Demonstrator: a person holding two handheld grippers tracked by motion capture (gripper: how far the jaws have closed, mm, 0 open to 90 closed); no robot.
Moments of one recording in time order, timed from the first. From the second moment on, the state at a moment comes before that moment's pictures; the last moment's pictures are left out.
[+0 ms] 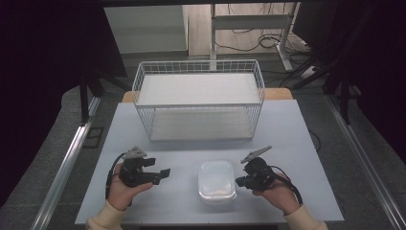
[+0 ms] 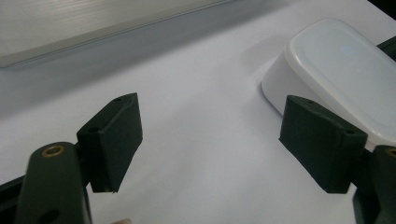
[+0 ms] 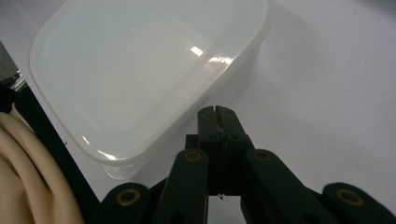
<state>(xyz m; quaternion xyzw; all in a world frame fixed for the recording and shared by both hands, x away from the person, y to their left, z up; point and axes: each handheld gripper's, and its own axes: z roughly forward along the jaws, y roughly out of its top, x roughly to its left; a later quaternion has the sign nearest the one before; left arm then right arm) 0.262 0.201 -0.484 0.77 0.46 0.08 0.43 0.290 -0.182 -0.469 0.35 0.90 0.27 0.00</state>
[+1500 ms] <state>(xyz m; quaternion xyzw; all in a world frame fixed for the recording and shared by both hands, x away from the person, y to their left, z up) 0.261 0.205 -0.482 0.76 0.47 0.07 0.43 0.284 -0.206 -0.473 0.37 0.85 0.38 0.05</state>
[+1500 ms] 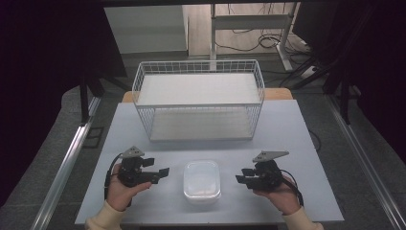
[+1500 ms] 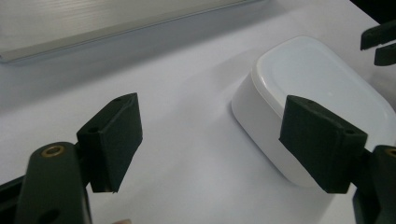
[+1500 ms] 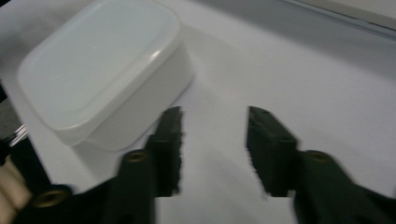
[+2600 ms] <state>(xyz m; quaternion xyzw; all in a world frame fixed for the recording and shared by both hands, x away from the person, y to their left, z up) 0.258 0.198 -0.473 0.75 0.50 0.02 0.44 0.282 -0.215 -0.469 0.41 0.79 0.45 0.06</state>
